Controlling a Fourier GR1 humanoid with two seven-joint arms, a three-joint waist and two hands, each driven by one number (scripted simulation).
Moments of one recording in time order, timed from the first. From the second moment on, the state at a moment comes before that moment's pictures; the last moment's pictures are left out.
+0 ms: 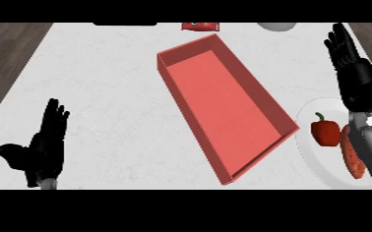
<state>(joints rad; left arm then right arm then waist) 0.06 0.34 -0.10 -1.45 0.35 0.40 -0.13 -0.37 -0.55 0.13 -1.35 -0.28 -0.23 -0.09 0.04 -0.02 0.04</state>
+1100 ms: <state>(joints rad) 0.01 0.47 -0.24 -1.51 0.11 0.34 0.03 -0.10 -0.75 -0.14 -1.09 -0.25 -0.12 -0.34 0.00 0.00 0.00</state>
